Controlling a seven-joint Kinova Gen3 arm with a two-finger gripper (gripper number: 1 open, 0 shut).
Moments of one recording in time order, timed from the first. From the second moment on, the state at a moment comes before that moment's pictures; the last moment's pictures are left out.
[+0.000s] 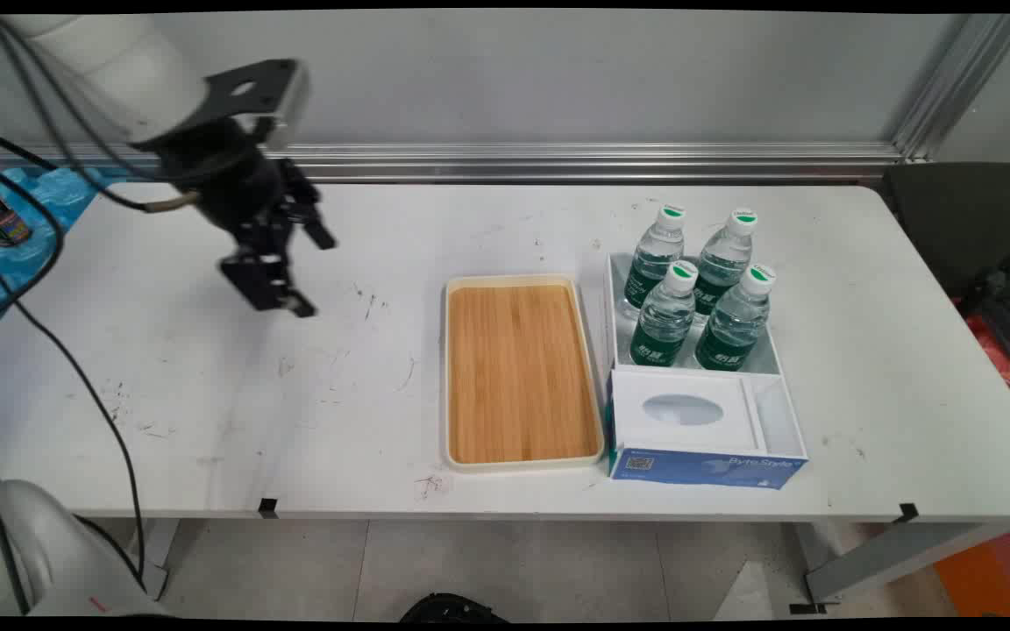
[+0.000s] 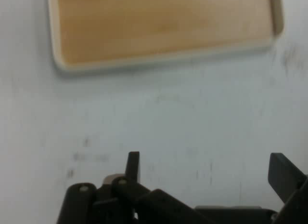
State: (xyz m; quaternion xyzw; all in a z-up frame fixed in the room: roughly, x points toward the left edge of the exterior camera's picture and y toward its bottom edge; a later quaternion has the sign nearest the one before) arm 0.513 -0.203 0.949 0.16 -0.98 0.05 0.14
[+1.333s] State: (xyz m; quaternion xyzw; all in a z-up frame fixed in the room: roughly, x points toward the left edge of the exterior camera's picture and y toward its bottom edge) arm 0.303 -0.304 0.876 0.16 -0.93 0.11 0.32
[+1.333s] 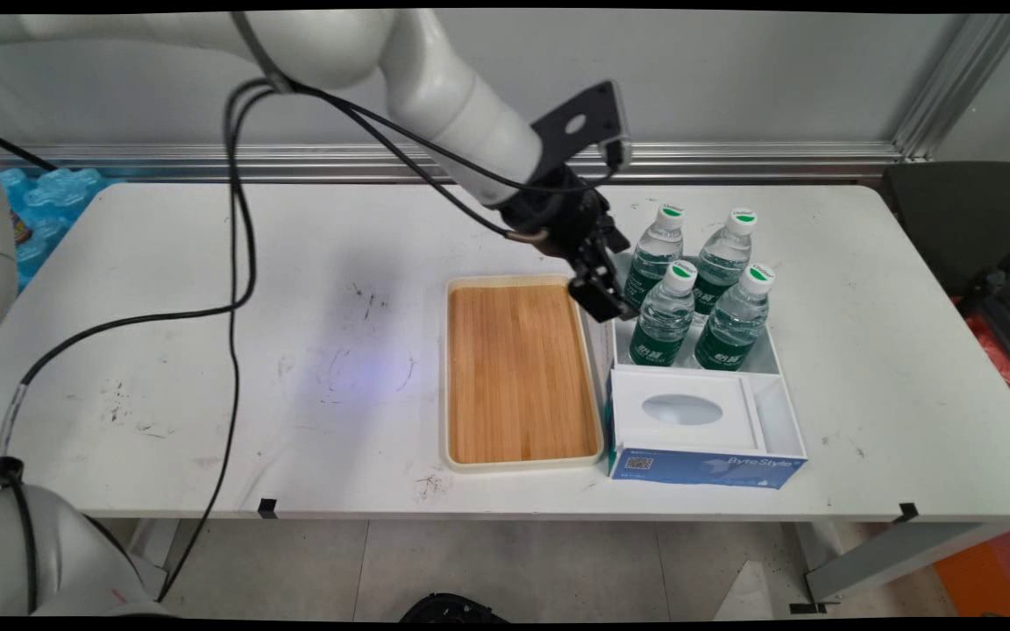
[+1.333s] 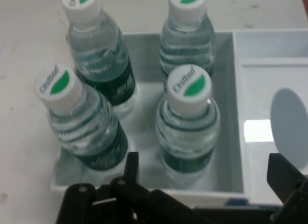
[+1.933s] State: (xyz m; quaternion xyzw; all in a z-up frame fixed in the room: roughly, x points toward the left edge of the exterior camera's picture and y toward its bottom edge) arm 0.271 -0.324 0.834 0.17 -0.92 0.11 0.33
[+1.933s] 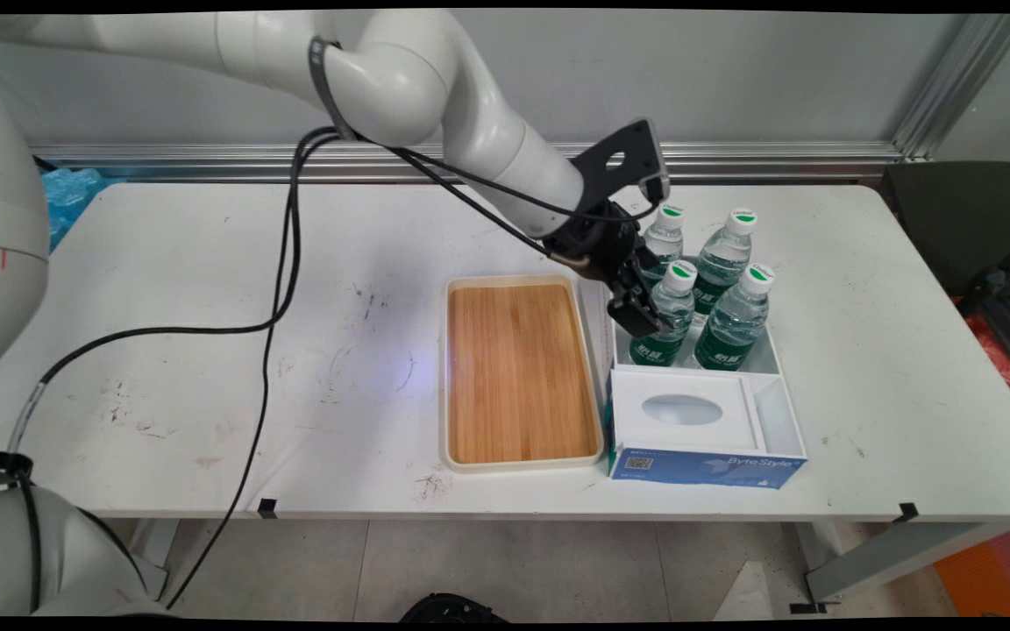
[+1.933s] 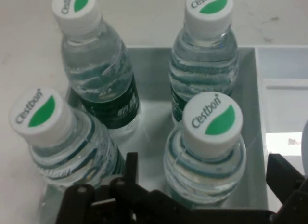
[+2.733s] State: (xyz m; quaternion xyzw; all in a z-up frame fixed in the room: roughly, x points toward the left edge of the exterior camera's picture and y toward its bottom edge) arm 0.255 -0.330 0.808 0.18 -0.92 0.11 0.34
